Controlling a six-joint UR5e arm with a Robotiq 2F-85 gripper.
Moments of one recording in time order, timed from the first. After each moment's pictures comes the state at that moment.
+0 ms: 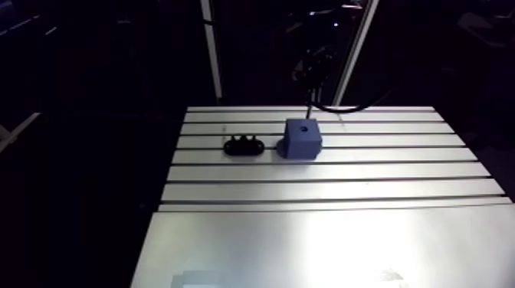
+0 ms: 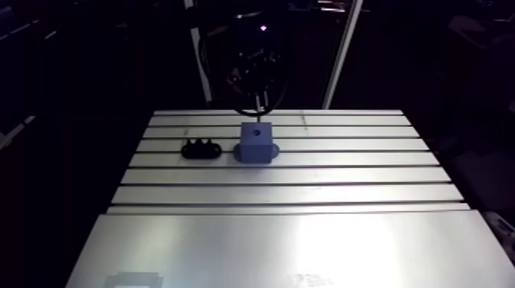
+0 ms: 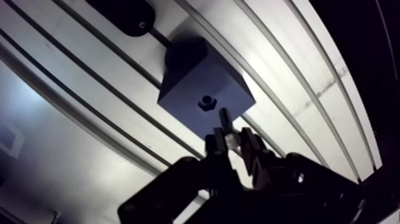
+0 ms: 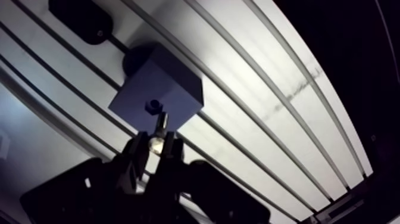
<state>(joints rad) -0.04 -1.19 1.61 -1.87 -1.71 -2.39</state>
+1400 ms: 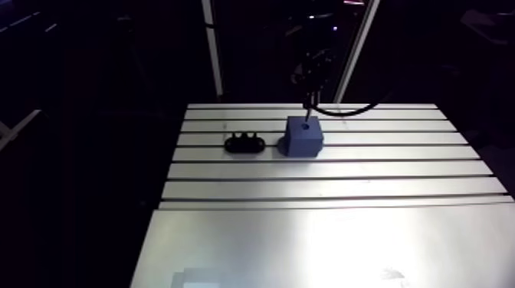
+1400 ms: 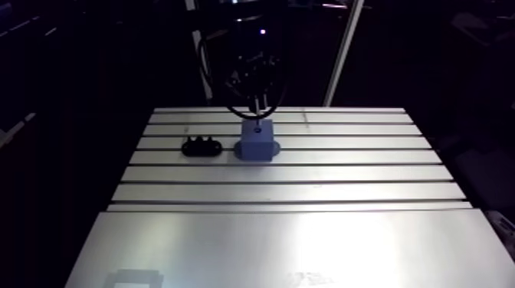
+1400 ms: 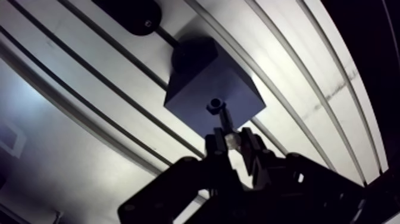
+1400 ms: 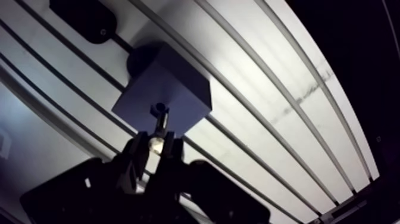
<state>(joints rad) -0.04 -1.18 1.62 -1.87 -1.71 -2.39</state>
